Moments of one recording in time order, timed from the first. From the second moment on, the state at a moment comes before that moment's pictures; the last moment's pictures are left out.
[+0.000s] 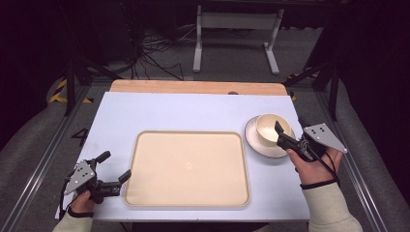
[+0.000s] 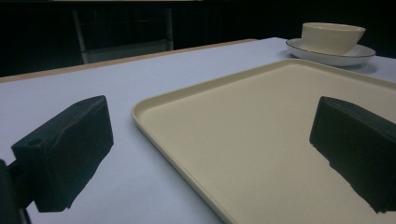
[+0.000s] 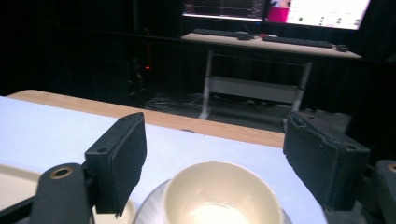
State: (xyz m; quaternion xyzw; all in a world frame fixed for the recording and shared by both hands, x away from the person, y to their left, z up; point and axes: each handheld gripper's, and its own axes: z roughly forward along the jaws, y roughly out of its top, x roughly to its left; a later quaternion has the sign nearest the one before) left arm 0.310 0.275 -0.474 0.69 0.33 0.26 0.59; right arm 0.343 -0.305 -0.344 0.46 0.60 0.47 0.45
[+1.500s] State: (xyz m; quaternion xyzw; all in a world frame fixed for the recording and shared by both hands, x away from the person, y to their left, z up) left arm 0.309 0.273 -0.474 0.70 0.33 0.27 0.58; right arm 0.416 -0.341 -0.349 0.62 0.63 0.31 0.35
